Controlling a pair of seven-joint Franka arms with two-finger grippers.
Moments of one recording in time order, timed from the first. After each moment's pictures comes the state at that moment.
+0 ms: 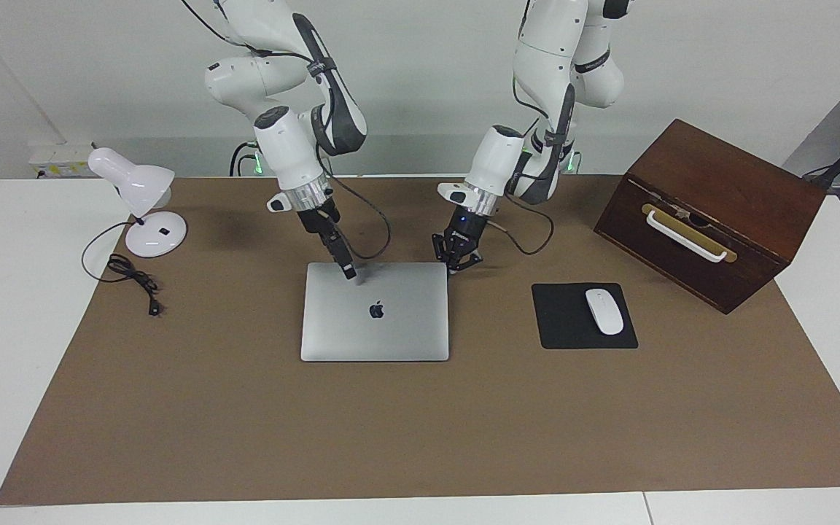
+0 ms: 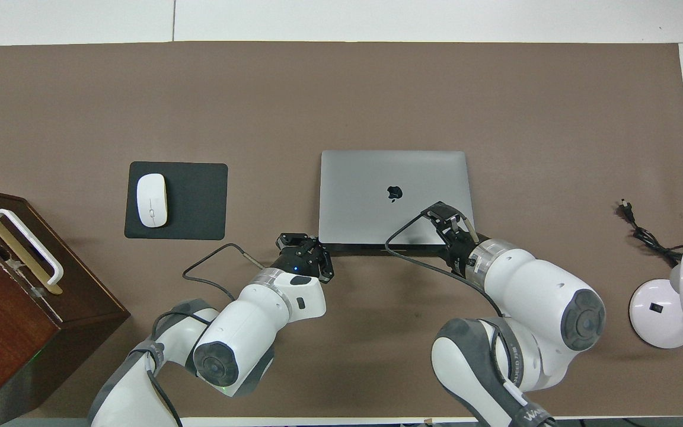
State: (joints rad) left arm -0.70 0.22 -0.03 -2.53 -0.09 3.48 0.15; right arm 0.46 -0.06 -0.01 -2.54 0.57 2.96 1.02
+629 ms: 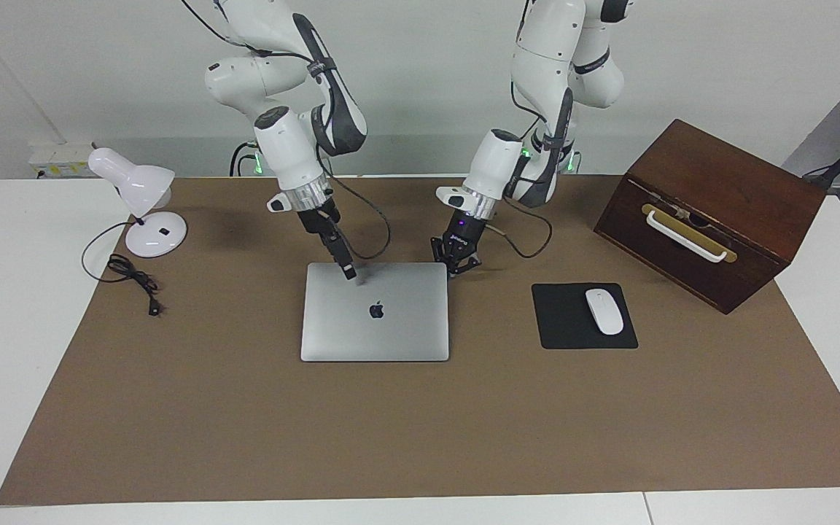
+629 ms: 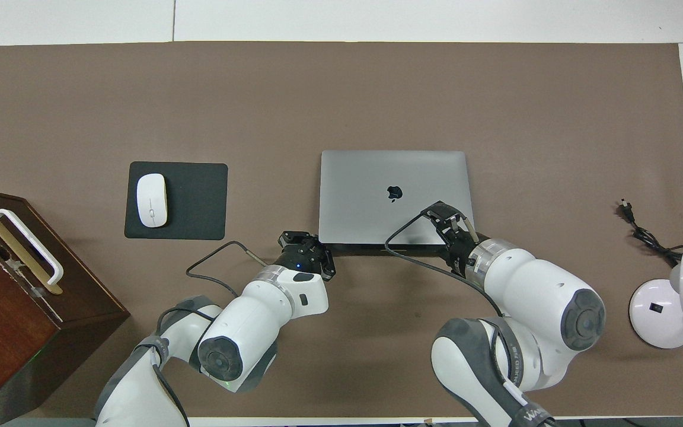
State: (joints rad) left arm -0.70 0.26 -0.03 -2.50 -0.09 3.48 0.16; right arm 0.46 -0.06 -0.01 -2.54 0.57 2.96 1.02
